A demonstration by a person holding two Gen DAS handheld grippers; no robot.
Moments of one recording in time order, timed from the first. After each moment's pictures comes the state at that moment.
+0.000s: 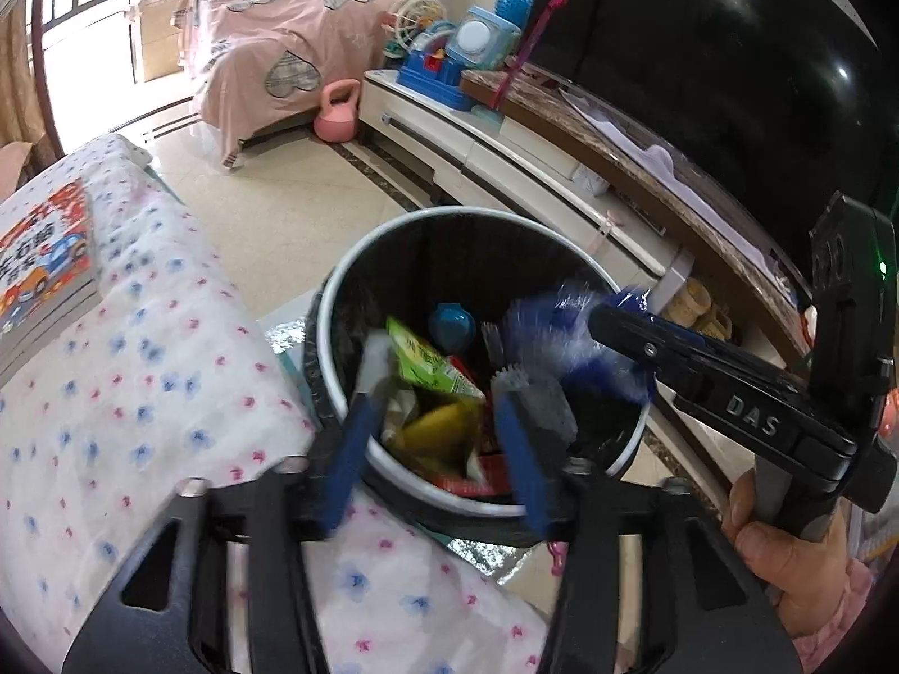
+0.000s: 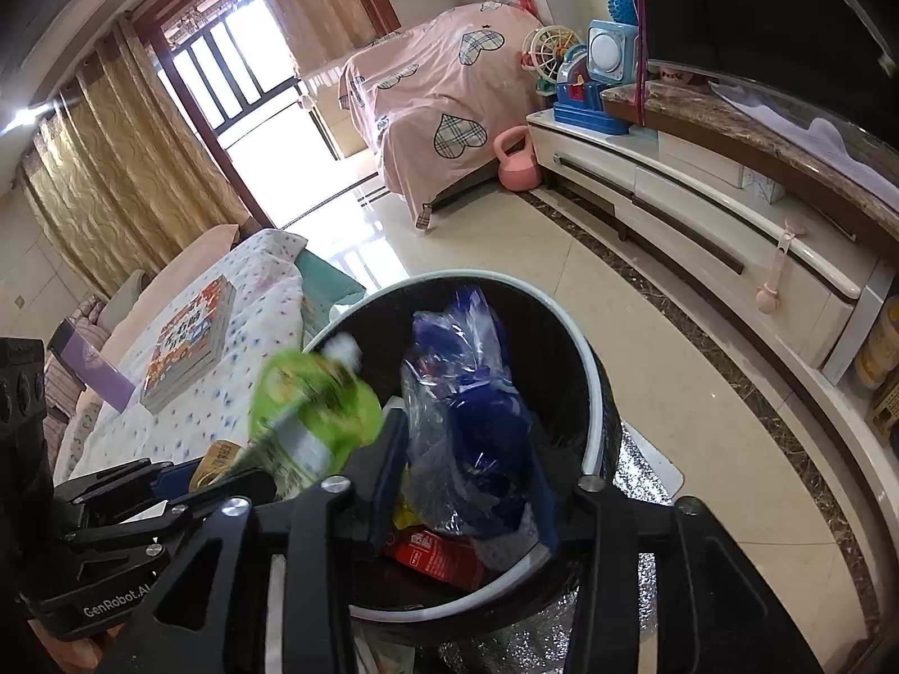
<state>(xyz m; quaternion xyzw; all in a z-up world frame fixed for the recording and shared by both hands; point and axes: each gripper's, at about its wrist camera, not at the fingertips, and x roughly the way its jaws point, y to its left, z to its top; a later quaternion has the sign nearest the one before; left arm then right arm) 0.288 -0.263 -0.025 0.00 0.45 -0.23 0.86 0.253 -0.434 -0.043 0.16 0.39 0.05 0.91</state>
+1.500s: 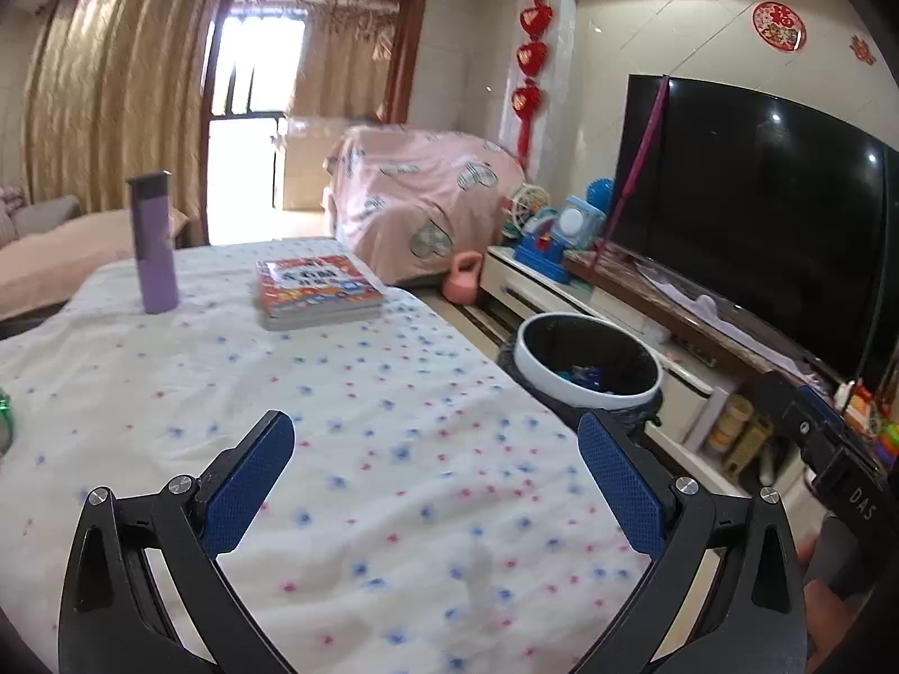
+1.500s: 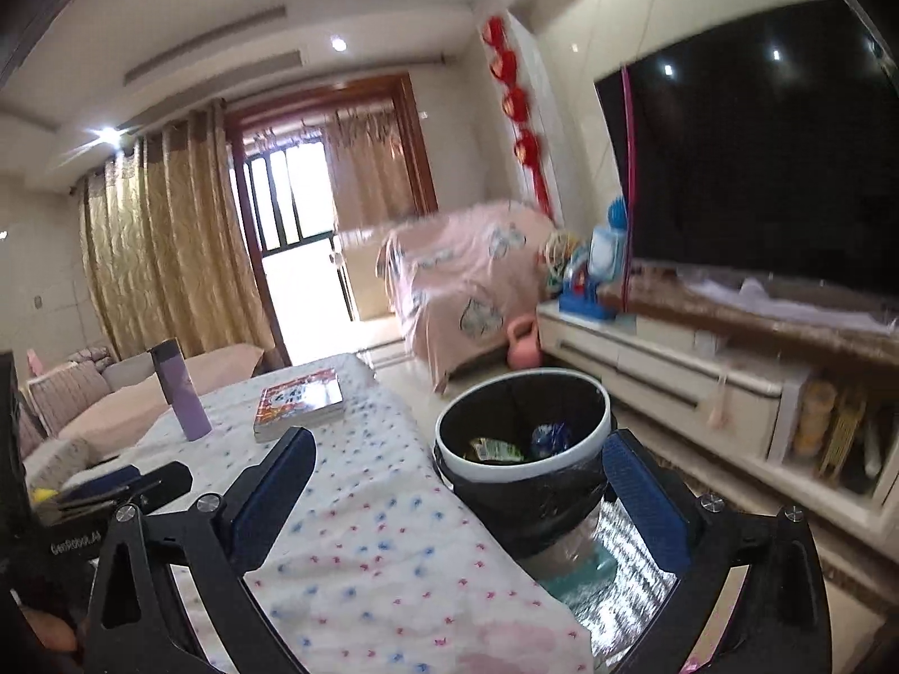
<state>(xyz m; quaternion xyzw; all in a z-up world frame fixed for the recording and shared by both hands) 0.053 -0.089 0.012 -0.04 0.22 -0.09 0.97 0.014 -0.308 0.016 0.09 0.13 0.00 0.99</state>
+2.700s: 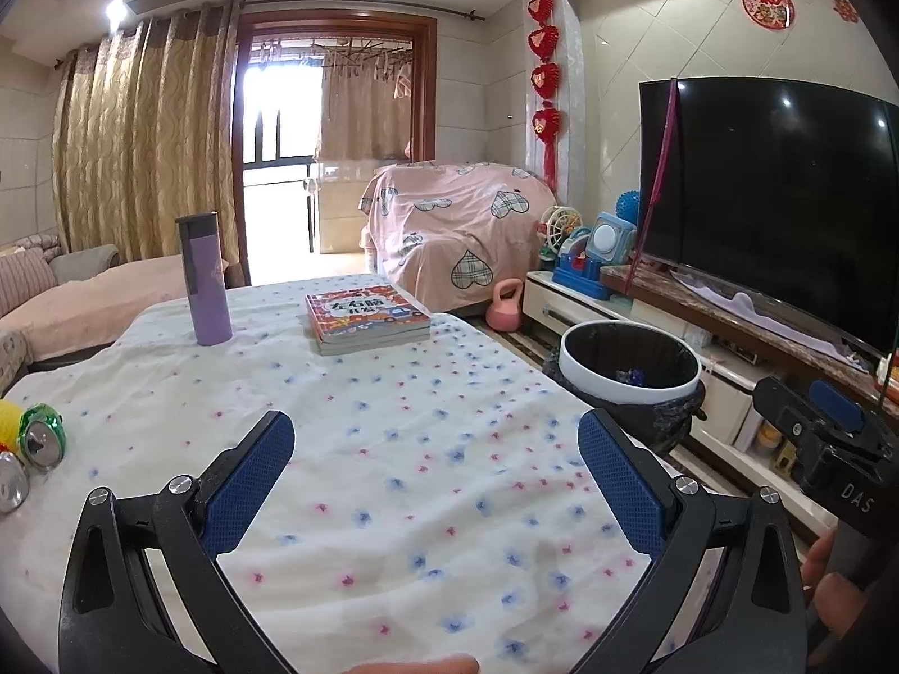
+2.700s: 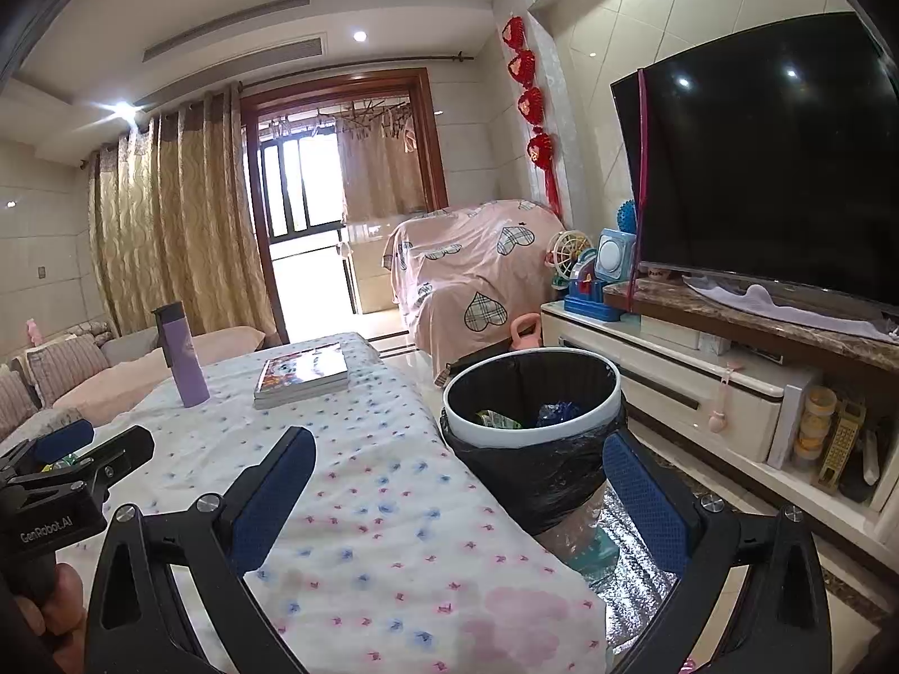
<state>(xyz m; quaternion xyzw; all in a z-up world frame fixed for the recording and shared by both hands) 0.024 -0.086 0.002 0.00 0.17 -0.04 0.98 0.005 -0.293 -0.006 0.07 0.13 0.01 0.99</state>
